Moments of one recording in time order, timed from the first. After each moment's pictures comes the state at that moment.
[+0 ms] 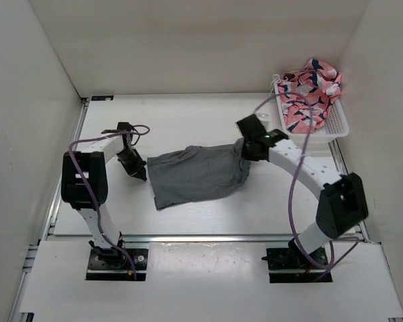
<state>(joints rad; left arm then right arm) -0.04 1.83 1.19 -0.83 0.13 -0.61 0.52 1.52 1.19 -0.69 0.31 0.60</state>
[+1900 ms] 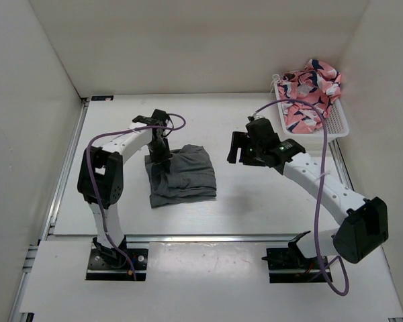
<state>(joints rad) -0.35 1.90 1.46 -0.95 0.08 -0.56 0.60 1.36 1.15 -0.64 0.07 0.55</state>
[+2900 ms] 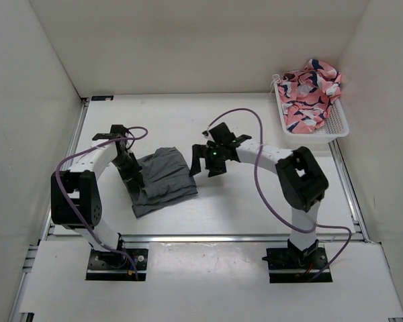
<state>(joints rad) -0.05 1.61 1.10 -0.95 0.18 -0.53 0.66 1.90 1.30 -0.39 -0.41 0.52</state>
